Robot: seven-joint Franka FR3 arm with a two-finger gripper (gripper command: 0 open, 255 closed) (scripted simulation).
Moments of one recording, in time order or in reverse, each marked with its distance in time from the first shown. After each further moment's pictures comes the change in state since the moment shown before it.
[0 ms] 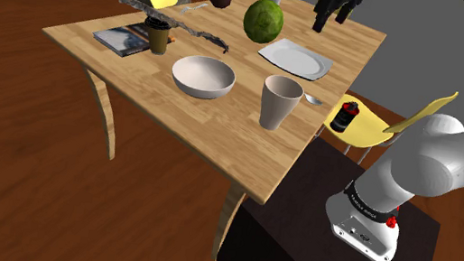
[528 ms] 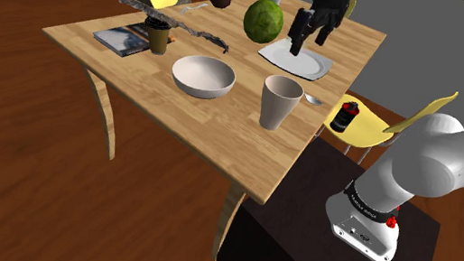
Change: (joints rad) arm 0.027 0.035 0.112 -0.079 0.066 0.062 0.153
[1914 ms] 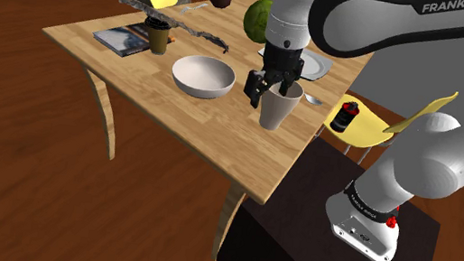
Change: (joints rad) arm 0.046 0.152 0.208 -0.144 0.113 0.224 0.270
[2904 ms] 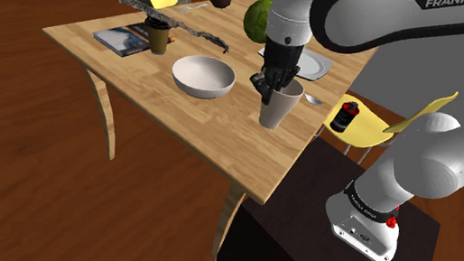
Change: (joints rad) arm -0.001 -0.002 -0.003 0.014 -0.002 -0.016 -0.003
